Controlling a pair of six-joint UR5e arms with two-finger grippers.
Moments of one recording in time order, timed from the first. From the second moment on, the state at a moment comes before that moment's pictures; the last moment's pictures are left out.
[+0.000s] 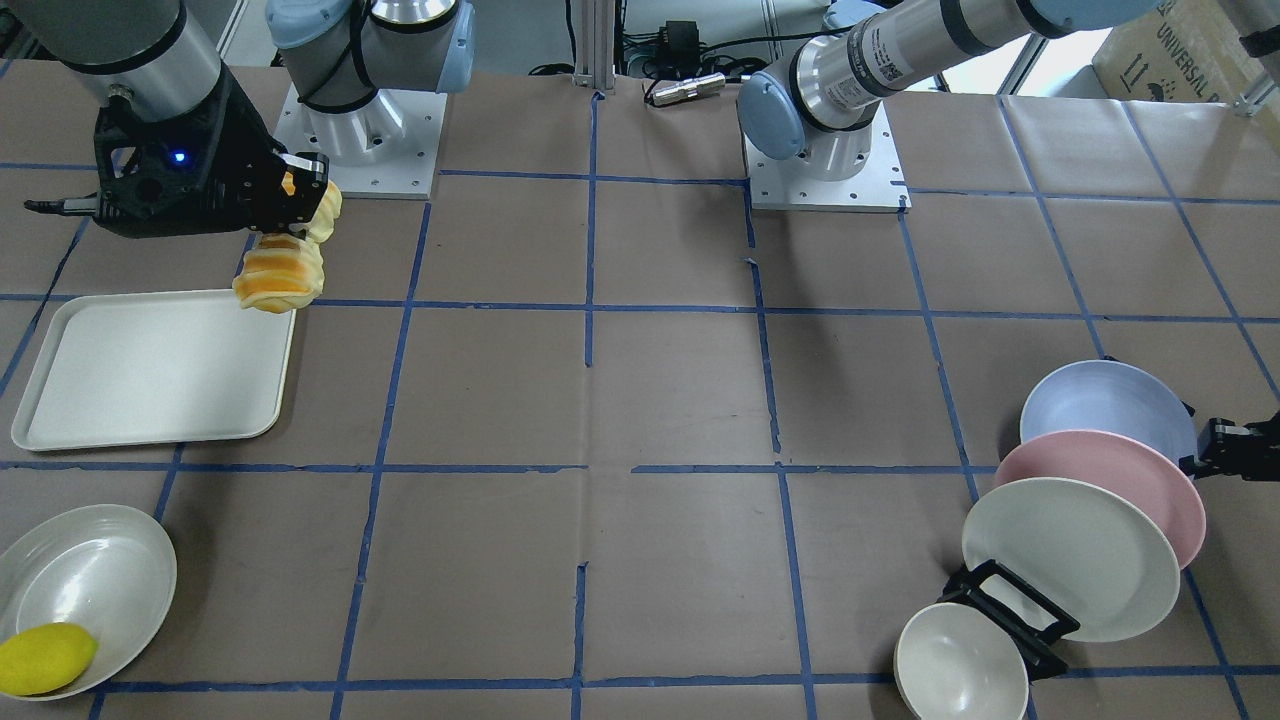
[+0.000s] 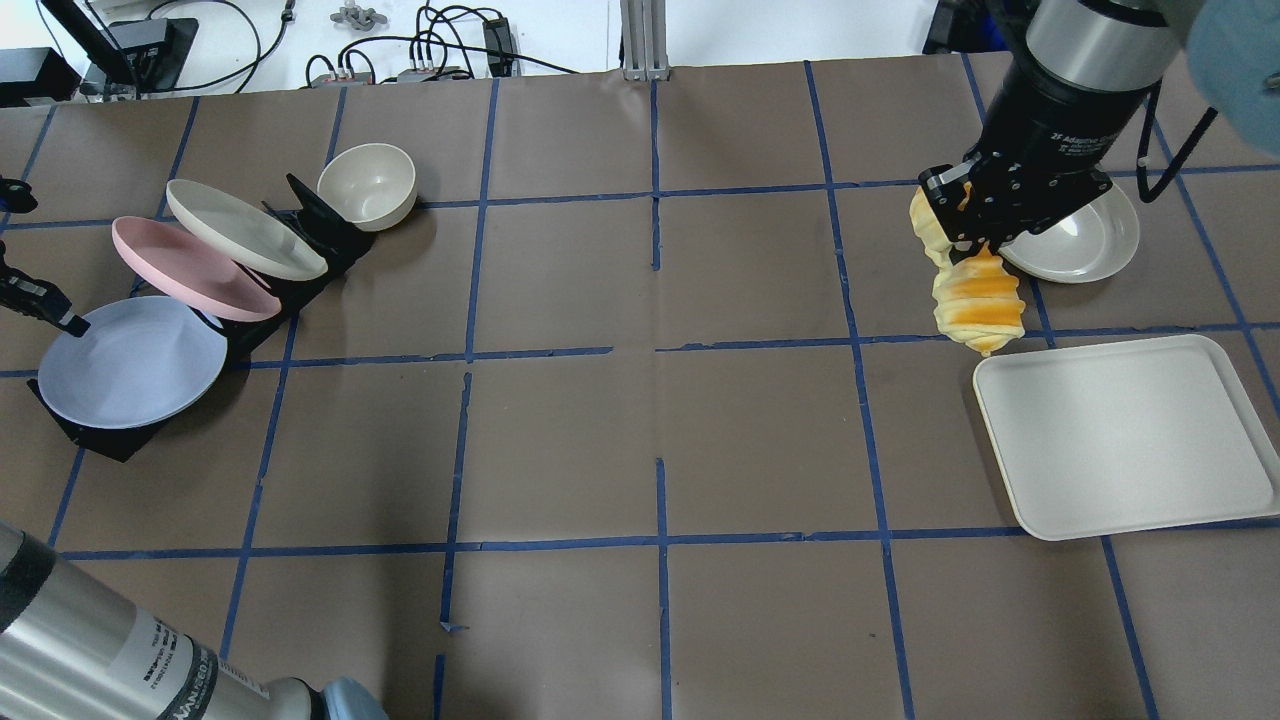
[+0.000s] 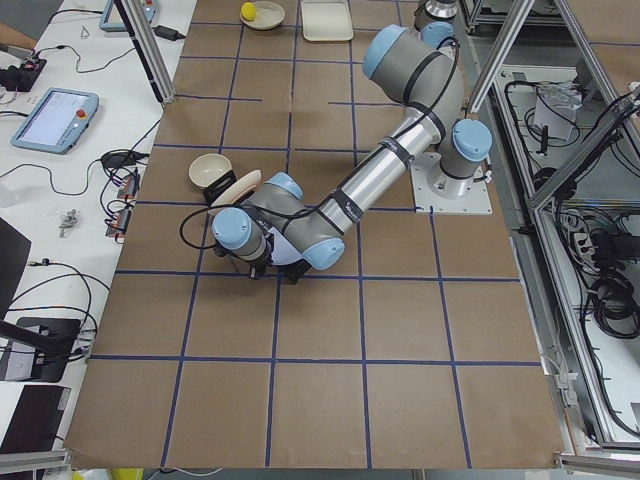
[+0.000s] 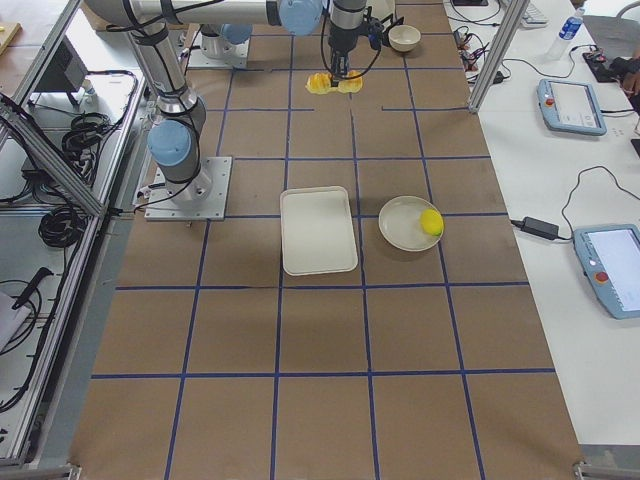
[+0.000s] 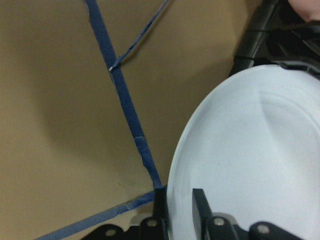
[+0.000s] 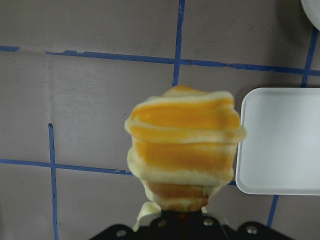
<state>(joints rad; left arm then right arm) -0.82 -2.21 -1.32 -1.40 1.51 1.07 1.52 -1.57 1.55 -1.43 -1.53 -0.15</state>
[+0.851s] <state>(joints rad) -0.74 -2.07 -1.31 -1.56 1.52 1.14 1.52 -1.57 1.55 -1.42 -1.53 -0.15</state>
